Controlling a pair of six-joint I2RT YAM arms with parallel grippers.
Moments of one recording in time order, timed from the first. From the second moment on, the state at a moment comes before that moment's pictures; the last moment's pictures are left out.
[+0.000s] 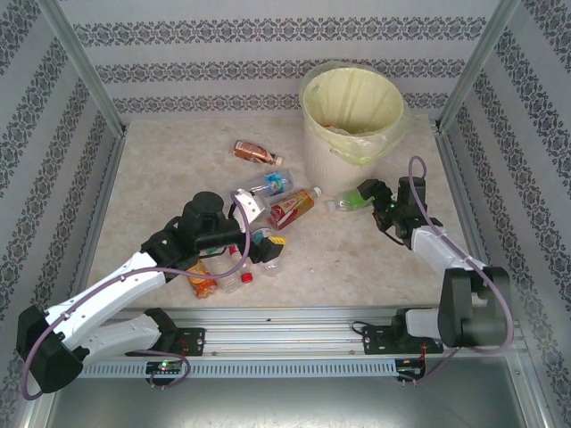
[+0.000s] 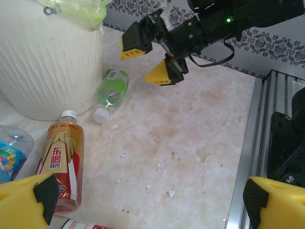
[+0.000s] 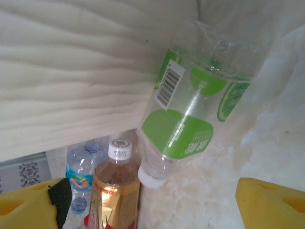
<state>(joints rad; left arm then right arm) -0.71 1.01 0.84 -0.23 0.35 0.07 0.00 1.34 0.64 0.01 -0.37 1.05</state>
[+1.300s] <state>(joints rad) -0.71 1.02 0.84 -0.24 0.34 0.08 -0.02 1.71 0.70 0.28 -0.37 1.25</state>
